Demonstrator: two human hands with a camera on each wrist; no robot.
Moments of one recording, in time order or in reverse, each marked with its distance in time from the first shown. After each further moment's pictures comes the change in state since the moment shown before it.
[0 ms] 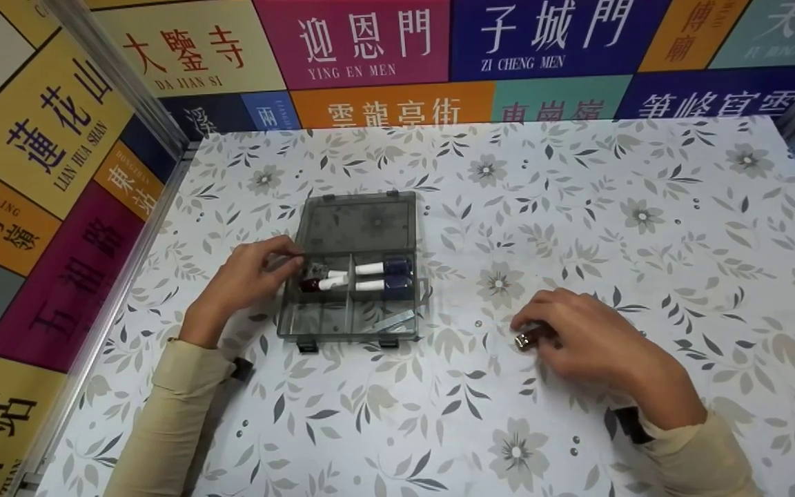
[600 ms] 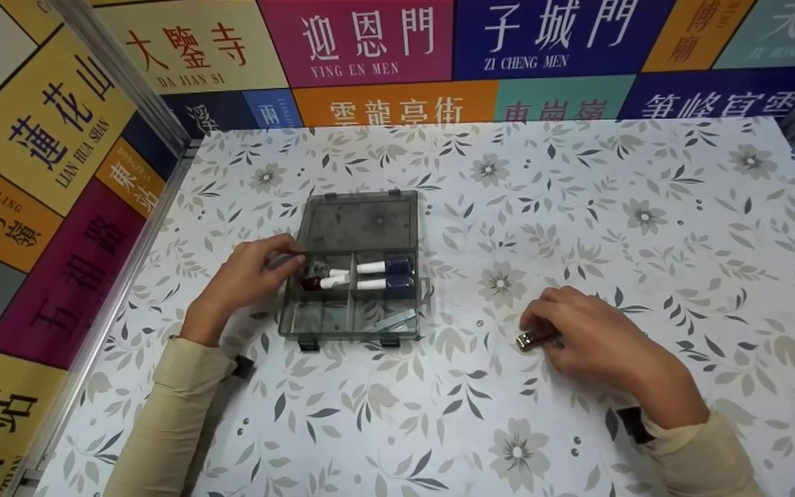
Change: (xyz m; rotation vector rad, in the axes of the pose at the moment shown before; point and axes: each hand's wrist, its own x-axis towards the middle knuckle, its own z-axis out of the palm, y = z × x) left_hand -0.001 0.001 -0.001 -0.007 -0.009 -0.009; right_hand -0.001 0.008 0.006 -0.075 -0.009 0.016
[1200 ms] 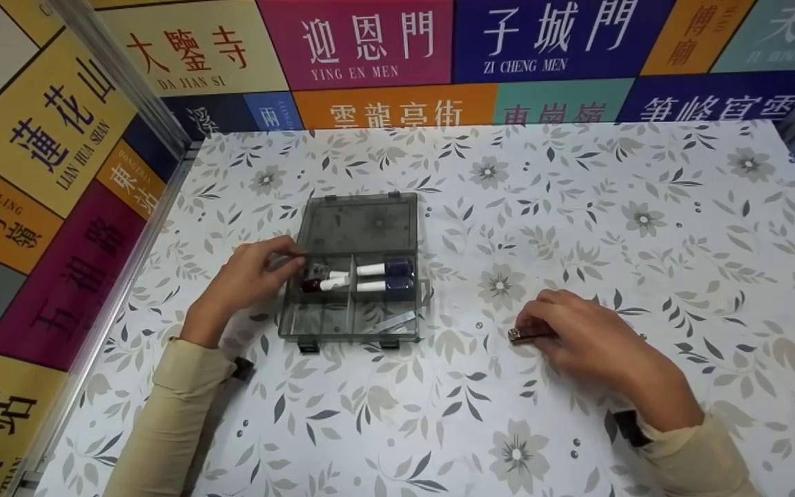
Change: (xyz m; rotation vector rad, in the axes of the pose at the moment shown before) left_hand 0.000 0.000 0.000 0.005 0.007 0.012; right_hand 0.003 -0.004 0.000 0.011 0.005 0.036
